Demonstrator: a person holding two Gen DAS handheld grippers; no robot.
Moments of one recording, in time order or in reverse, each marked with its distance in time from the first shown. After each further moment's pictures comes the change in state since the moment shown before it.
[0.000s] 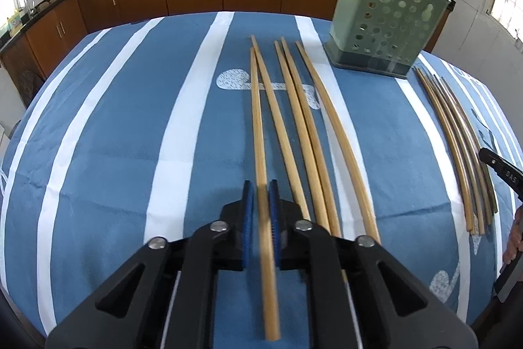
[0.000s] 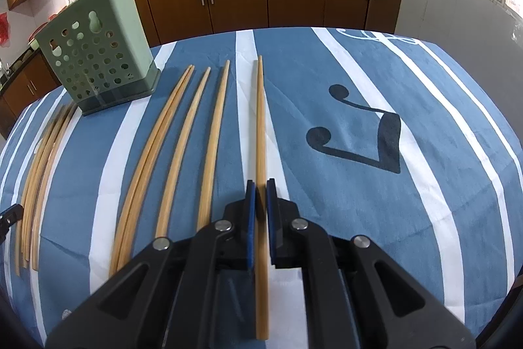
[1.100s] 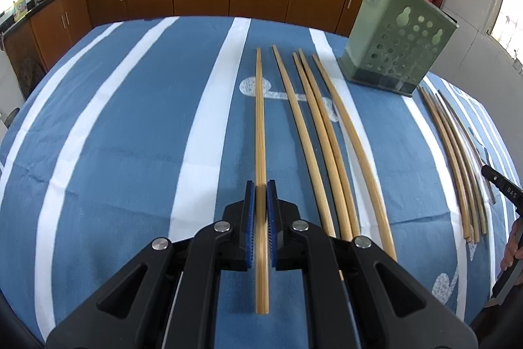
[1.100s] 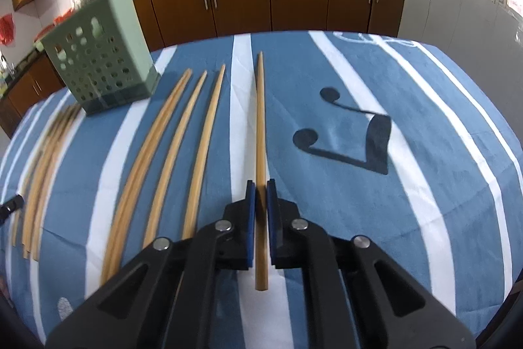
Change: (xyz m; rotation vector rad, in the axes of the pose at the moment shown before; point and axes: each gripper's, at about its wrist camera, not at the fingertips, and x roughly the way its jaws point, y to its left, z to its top) left arm -0.009 0.021 0.001 -0.056 -0.048 -0.039; right arm -0.019 -0.014 -0.005 0.009 -0.042 0.028
